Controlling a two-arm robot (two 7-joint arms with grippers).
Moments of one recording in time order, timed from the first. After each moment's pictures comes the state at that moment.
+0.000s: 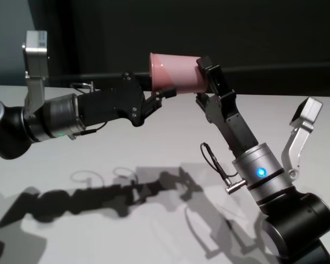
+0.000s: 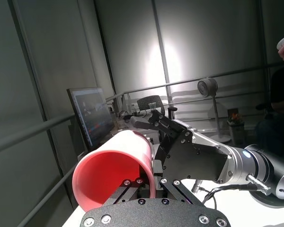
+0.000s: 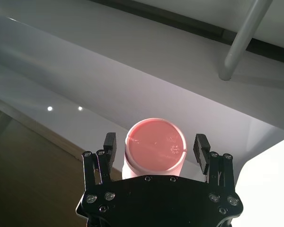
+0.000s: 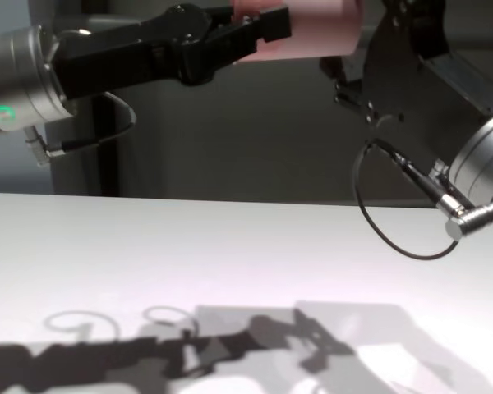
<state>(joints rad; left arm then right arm) -0.63 0.49 0.62 -1.23 -0.78 -0.23 -1.13 0.06 0.05 -0.28 -1.65 1.45 0.21 0.40</state>
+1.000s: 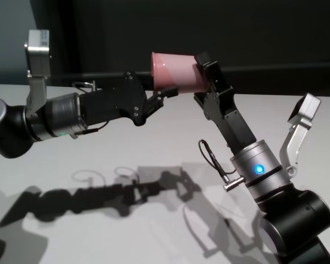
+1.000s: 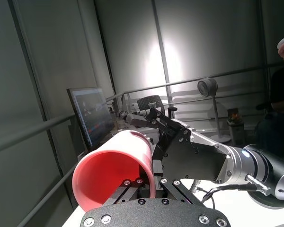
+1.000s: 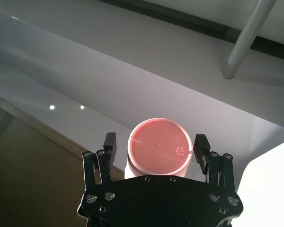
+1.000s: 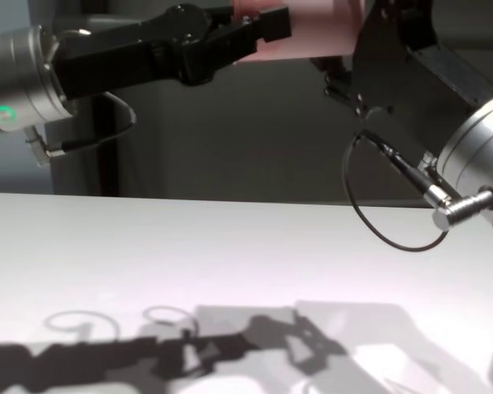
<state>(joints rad) -0.63 0.49 0.62 -1.23 -0.78 -0.23 -1.13 0.09 0.07 -0.32 -1.64 1.48 0.18 0.40</state>
